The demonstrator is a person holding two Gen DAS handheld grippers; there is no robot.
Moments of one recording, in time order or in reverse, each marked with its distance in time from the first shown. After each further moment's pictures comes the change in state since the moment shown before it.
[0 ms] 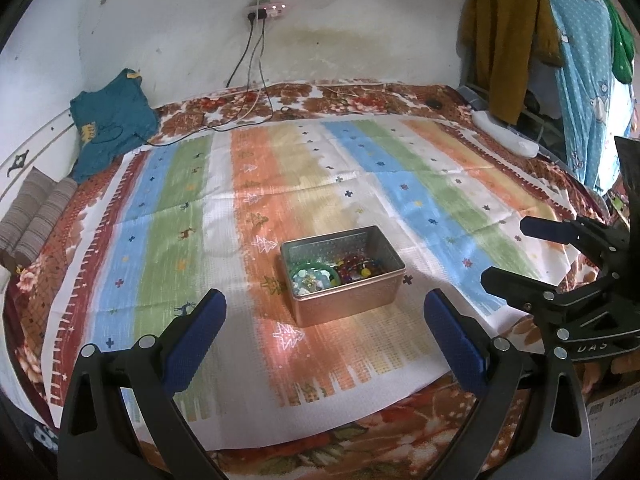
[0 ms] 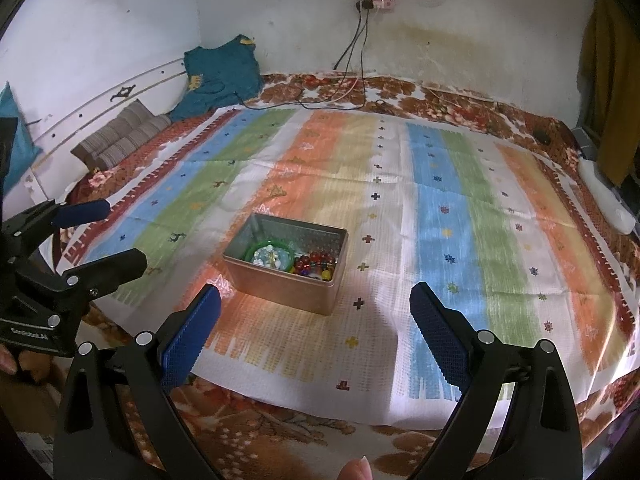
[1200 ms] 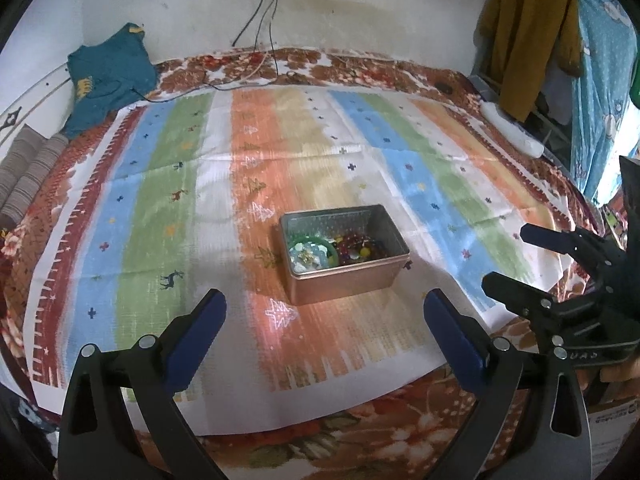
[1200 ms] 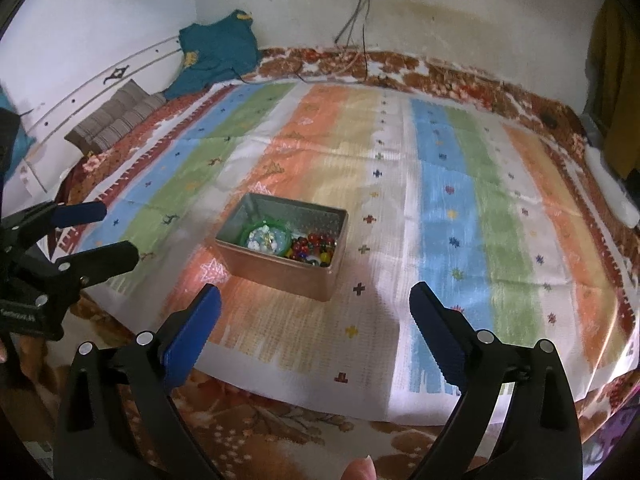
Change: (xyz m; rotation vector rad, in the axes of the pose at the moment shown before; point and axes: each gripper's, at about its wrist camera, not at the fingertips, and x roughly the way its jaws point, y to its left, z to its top) left arm 0.021 0.021 0.004 -0.091 0.116 -0.043; right arm 0.018 0.001 0.005 -0.013 0.090 0.001
